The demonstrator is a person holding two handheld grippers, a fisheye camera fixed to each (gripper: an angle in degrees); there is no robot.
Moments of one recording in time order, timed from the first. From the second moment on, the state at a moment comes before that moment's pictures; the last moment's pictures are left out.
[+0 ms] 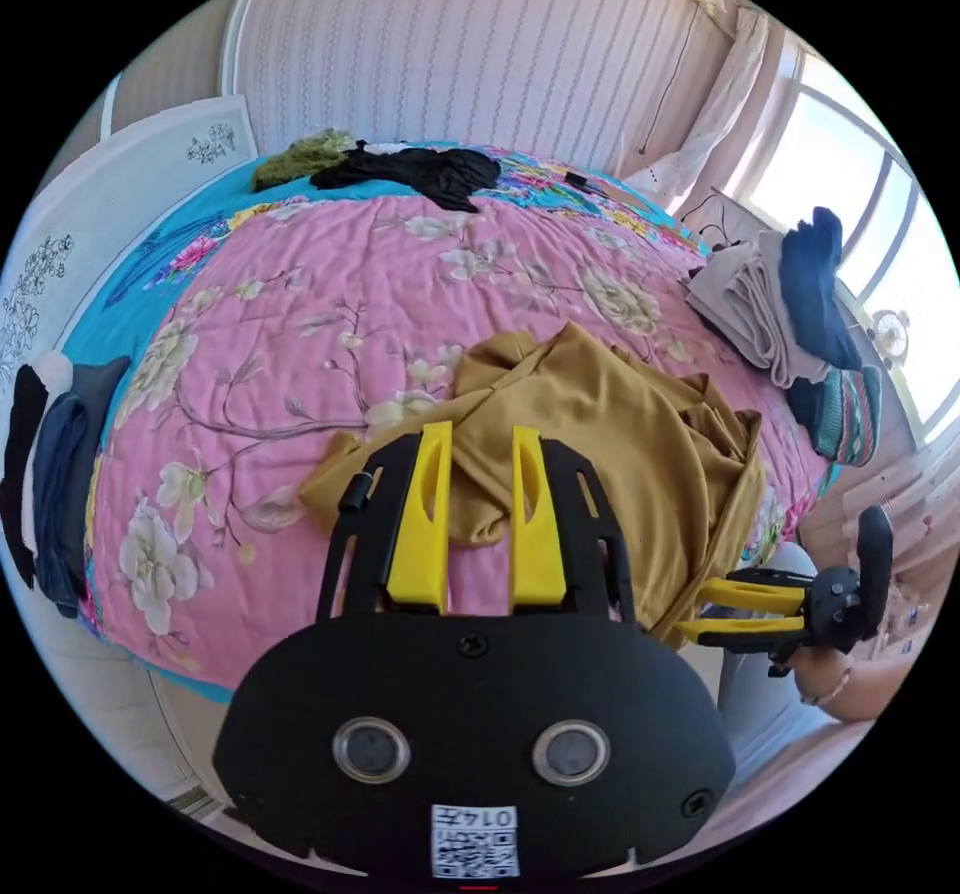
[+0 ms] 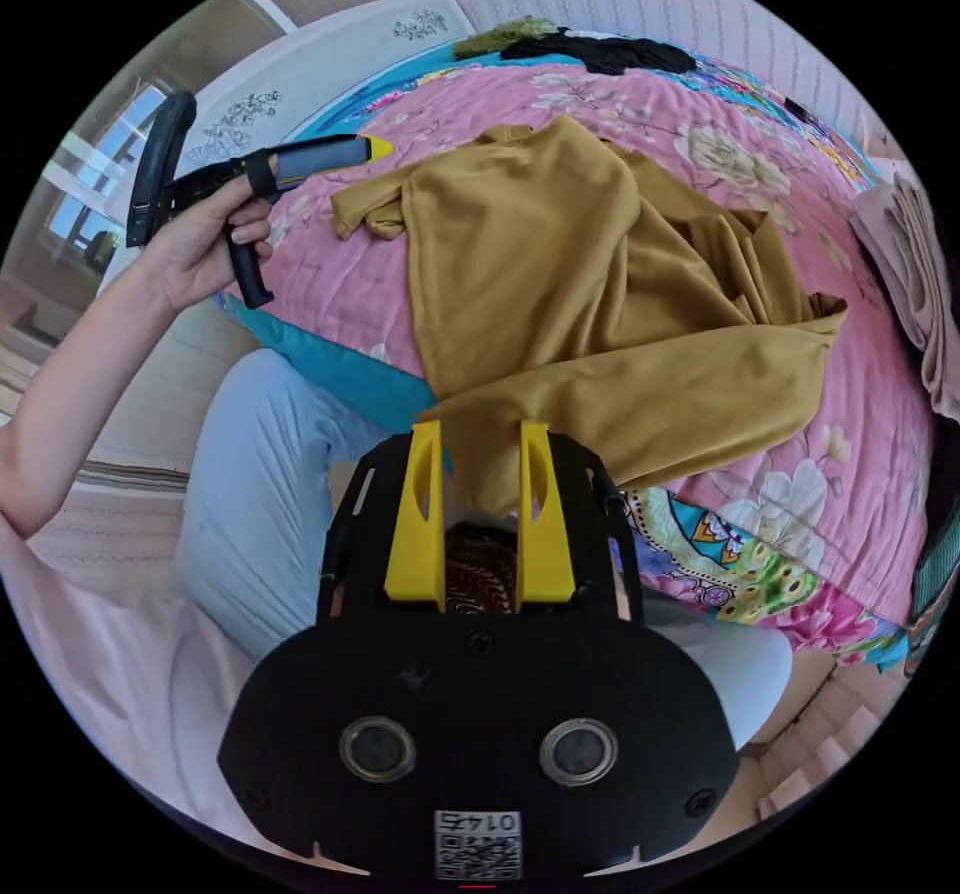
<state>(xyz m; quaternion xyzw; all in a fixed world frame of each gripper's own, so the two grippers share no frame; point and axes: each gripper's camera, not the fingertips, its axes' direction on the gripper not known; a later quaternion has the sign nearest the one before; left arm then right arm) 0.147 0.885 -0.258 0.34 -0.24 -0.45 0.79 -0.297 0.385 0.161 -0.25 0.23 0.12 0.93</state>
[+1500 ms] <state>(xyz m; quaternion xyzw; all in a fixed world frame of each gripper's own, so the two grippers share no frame) 0.330 1.223 -0.656 0.64 -0.27 -0.28 0.67 -0.295 0.133 -0.157 0.09 0.11 0.04 0.99</state>
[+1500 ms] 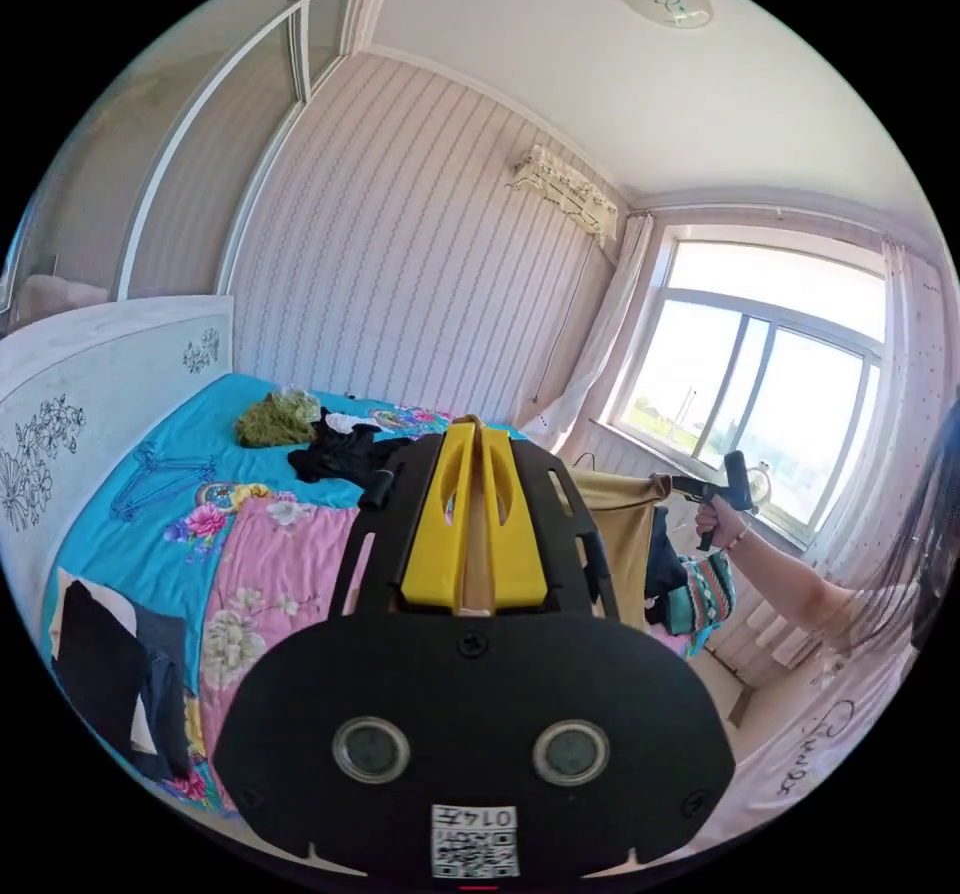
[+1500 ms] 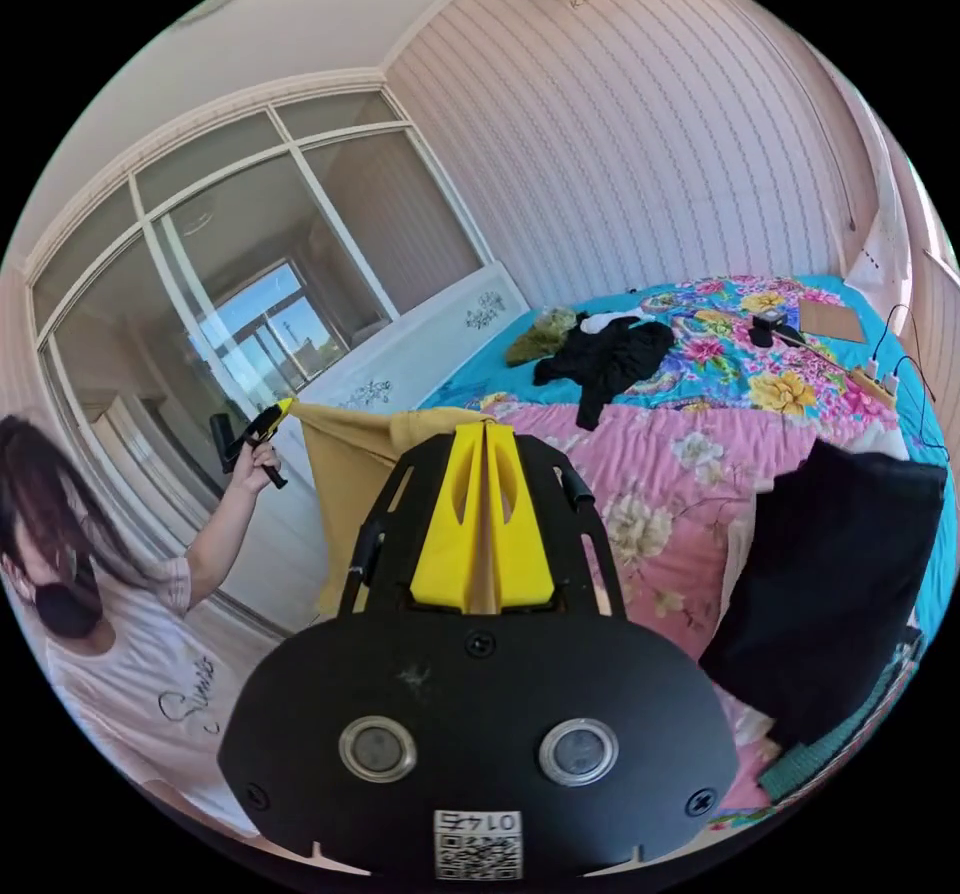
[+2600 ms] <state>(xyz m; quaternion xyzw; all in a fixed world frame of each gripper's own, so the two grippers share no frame) 0.192 1.299 -0.234 0.35 -0.12 -0.53 0.76 -0.155 0.397 0.057 -0.09 0.07 0.28 0.95</state>
